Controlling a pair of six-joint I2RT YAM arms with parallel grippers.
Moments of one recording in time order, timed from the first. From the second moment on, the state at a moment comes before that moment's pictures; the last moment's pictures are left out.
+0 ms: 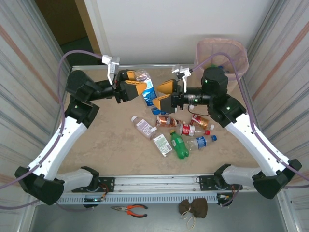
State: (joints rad) left arm -0.45 1.17 1.26 0.26 1.00 -0.60; right arm 0.63 1.19 1.38 -0.28 -0.81 0.33
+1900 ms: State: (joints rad) left arm -0.44 1.04 1.17 0.09 0.78 -0.43; right arm -0.04 1.42 1.69 -0.52 -0.40 0.59
